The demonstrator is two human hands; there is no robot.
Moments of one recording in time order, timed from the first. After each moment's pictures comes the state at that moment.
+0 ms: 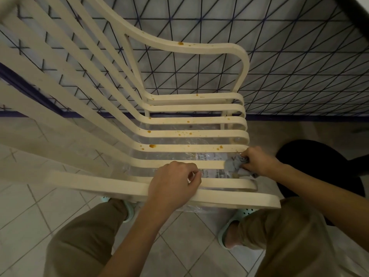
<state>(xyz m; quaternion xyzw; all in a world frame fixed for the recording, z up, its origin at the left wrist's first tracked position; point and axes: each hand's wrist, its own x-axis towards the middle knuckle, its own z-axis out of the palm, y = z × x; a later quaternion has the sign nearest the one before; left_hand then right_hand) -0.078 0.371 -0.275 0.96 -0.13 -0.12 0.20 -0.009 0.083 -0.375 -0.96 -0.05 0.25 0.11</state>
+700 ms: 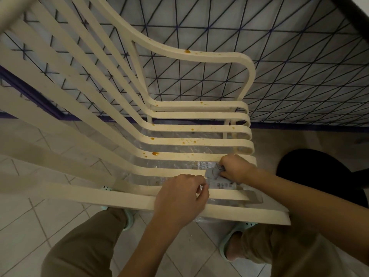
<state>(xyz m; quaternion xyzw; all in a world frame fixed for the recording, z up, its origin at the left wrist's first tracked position) -0.079 0.371 -0.276 0.96 -0.15 -0.10 0.22 0.019 0.161 -0.385 -0.95 -0.15 0.27 0.04</state>
